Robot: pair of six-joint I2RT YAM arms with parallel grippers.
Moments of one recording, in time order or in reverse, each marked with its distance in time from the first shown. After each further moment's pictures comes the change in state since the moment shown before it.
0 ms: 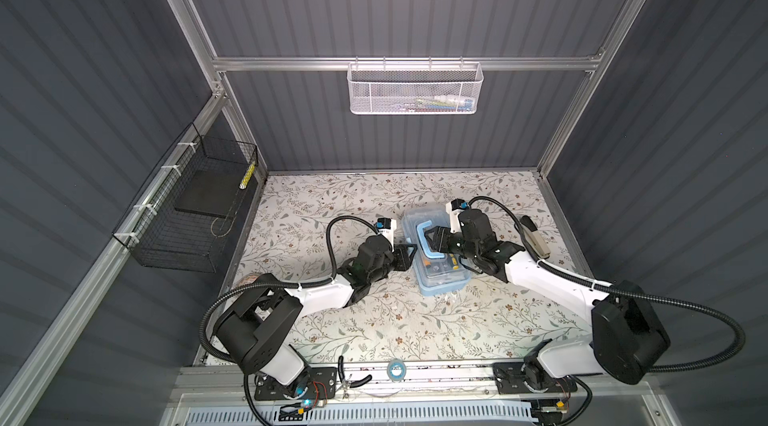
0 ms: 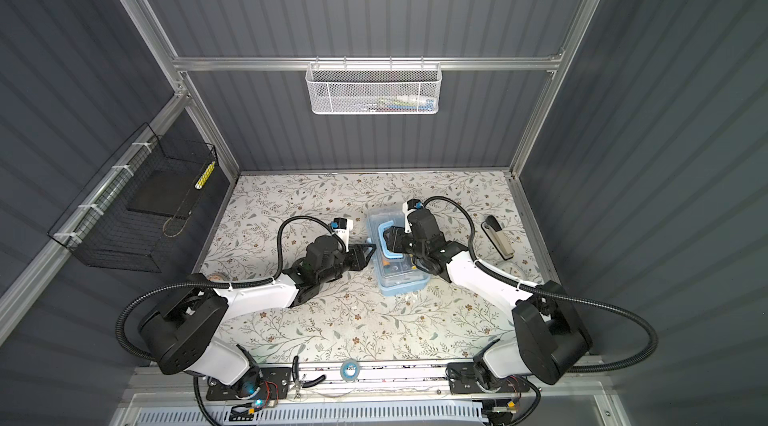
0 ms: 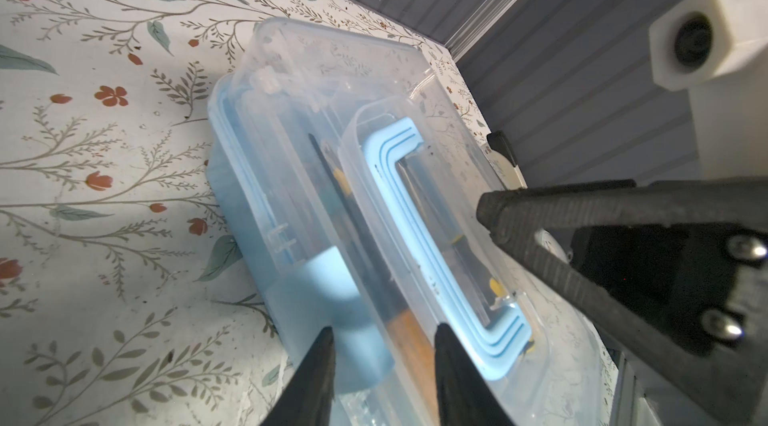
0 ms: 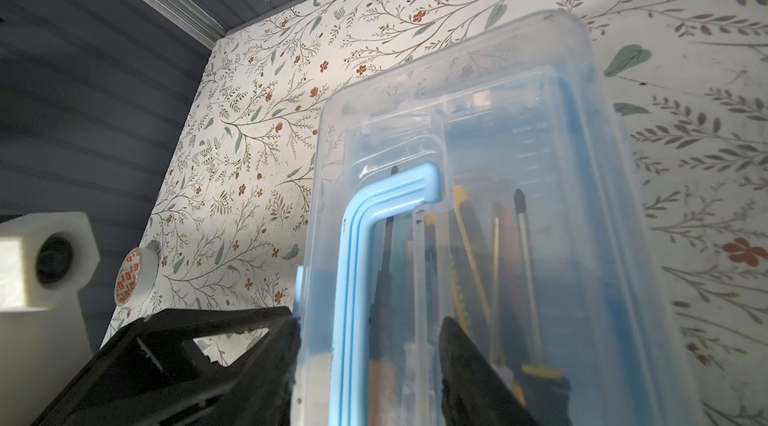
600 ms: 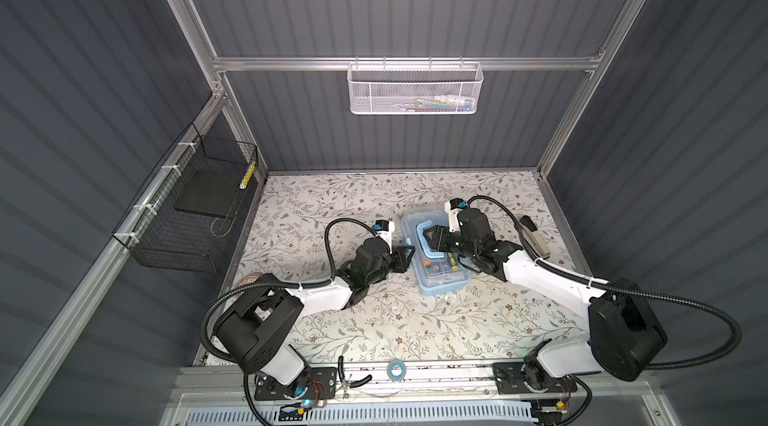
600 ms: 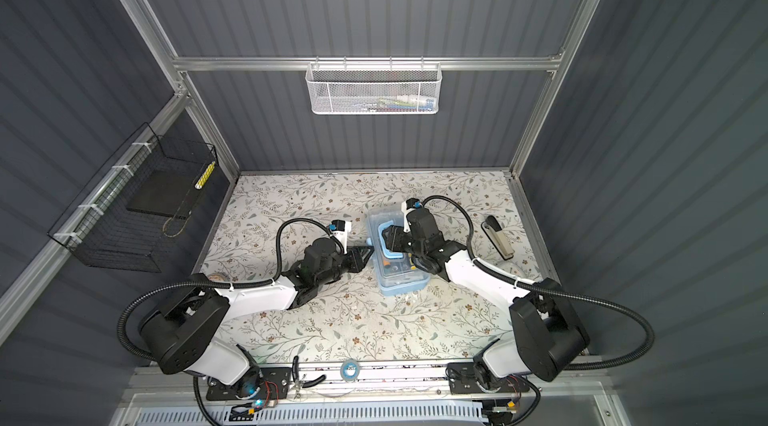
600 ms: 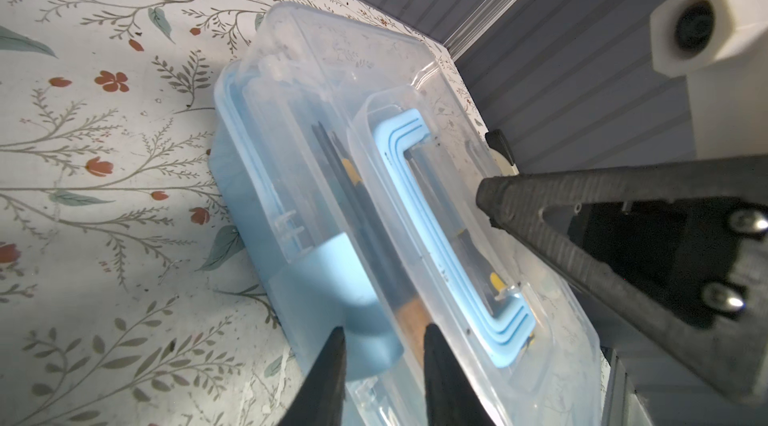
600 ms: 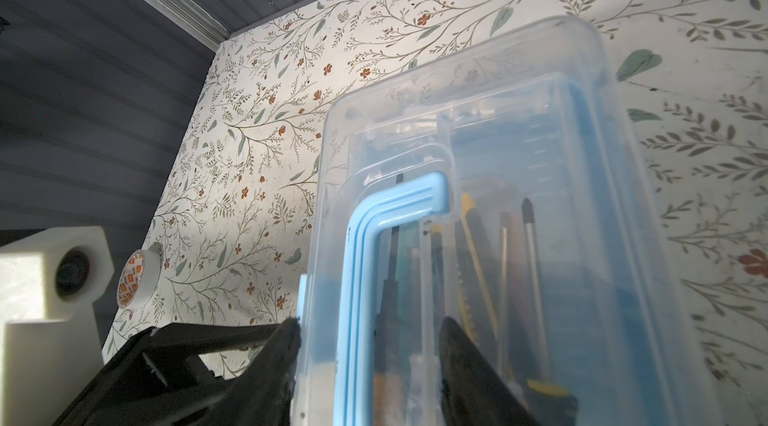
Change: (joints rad) left arm 0.009 0.004 -0.037 0.042 0.011 -0.019; right arm 0.000 0.019 0.008 0.017 -0.006 0.000
